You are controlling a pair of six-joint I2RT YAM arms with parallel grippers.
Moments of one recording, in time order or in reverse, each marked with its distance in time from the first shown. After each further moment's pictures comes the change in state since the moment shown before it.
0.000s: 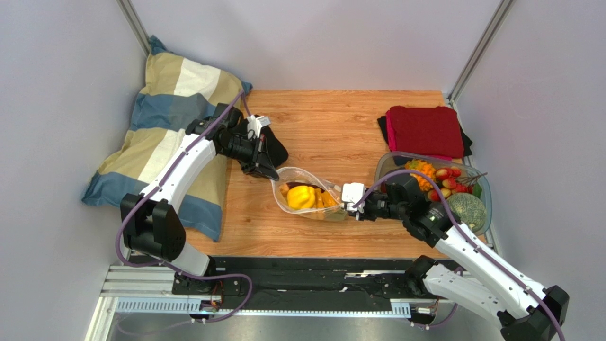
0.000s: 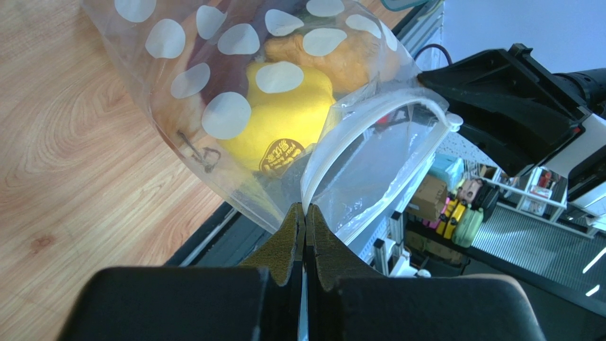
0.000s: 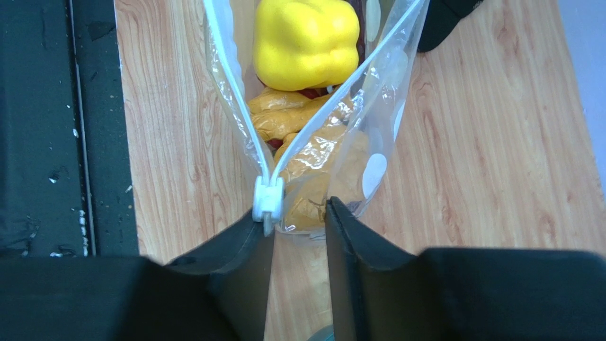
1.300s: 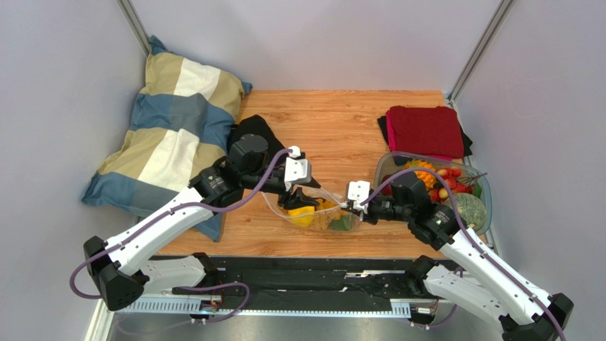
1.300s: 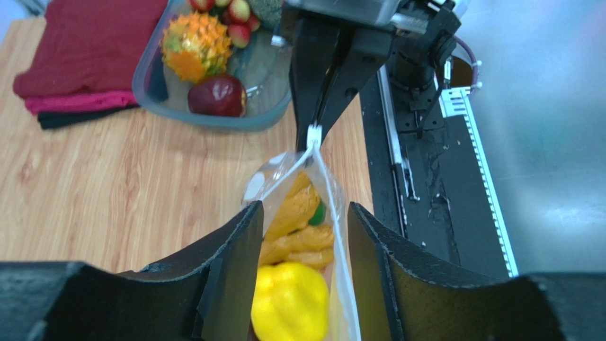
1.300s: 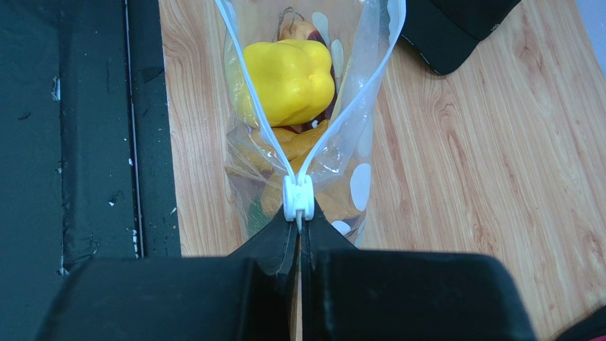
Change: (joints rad) left arm -0.550 -0.395 -0.244 0.636 -0.136 0.577; right arm -0.005 -0.046 0.010 -0.002 -0.088 0.115
